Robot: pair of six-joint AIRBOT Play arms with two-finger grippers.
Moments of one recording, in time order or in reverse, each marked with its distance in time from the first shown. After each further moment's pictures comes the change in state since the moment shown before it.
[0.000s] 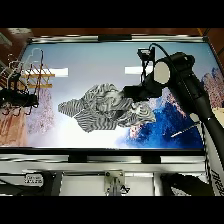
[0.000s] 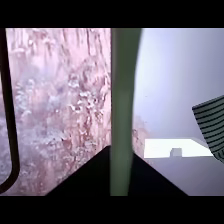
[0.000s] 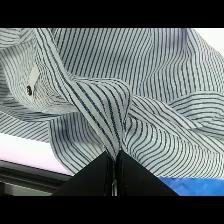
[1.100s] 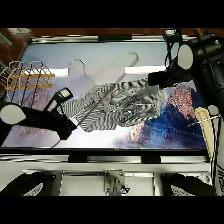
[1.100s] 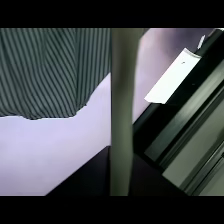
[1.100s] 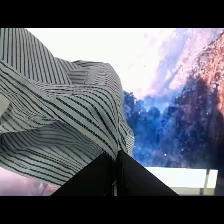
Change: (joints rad) left arm -0.786 0.643 -0.372 -0.091 -0.177 0.128; right arm -0.136 0.001 0.141 -0.260 0.103 -0.167
